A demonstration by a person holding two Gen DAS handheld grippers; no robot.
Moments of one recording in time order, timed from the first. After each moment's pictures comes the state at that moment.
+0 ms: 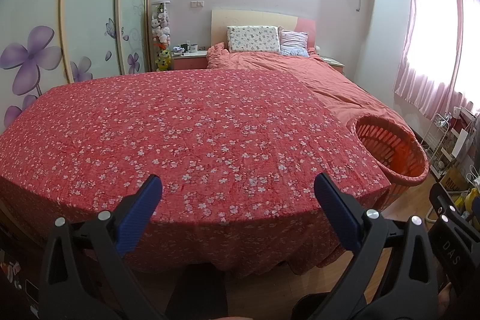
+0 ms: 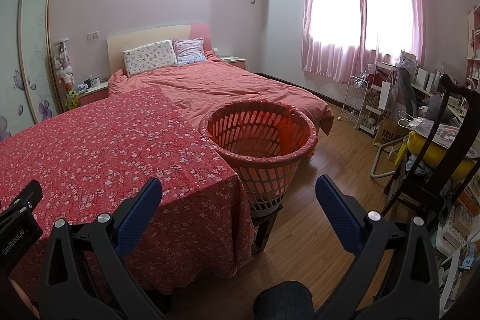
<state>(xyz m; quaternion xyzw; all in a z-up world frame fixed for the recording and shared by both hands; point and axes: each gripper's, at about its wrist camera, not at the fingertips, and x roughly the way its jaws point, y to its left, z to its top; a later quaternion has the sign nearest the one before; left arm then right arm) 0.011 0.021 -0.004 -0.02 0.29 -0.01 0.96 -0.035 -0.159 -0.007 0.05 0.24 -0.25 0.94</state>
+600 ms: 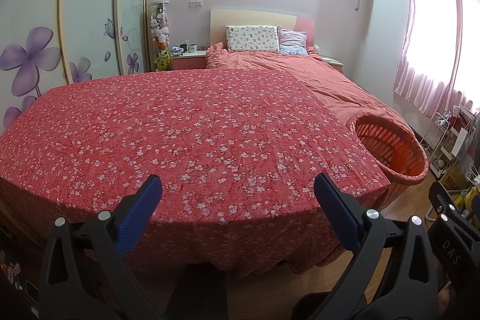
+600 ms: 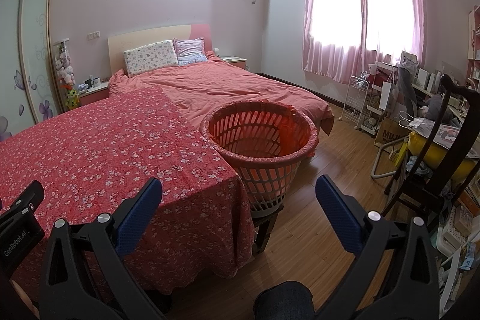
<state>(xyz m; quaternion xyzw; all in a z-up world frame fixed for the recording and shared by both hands) 0.011 0.021 -0.004 -0.02 0.29 -0.01 0.96 -0.035 -0.159 -0.007 0.05 0.24 -0.25 0.94</state>
